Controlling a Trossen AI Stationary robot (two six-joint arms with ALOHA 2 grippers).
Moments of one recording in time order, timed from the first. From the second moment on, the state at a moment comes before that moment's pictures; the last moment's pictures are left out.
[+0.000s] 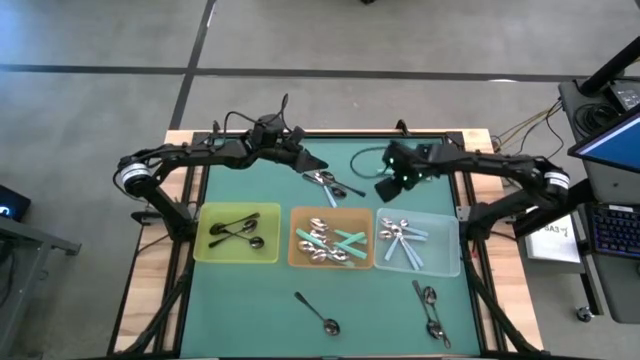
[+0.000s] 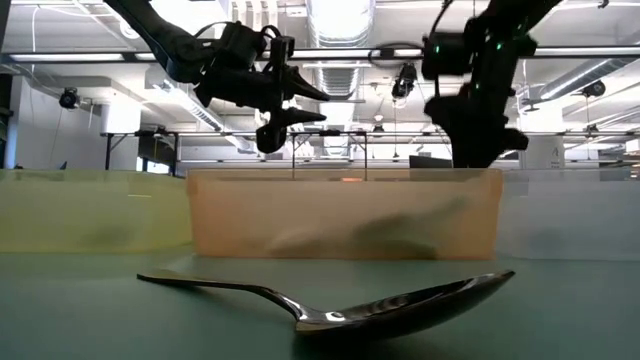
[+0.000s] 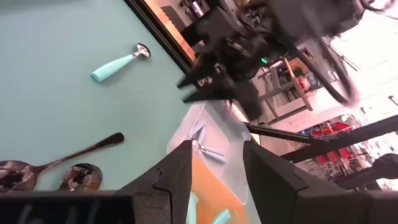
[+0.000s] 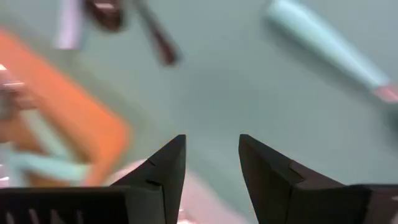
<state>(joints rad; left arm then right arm) 0.53 1.61 0.95 0.33 0.63 -0.72 -0.43 1.36 0.94 -0.81 -0.05 0.57</state>
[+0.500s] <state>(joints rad) 0.55 1.61 0.95 0.33 0.51 -0.72 -0.75 1.67 0.97 -0.77 -0.05 0.09</state>
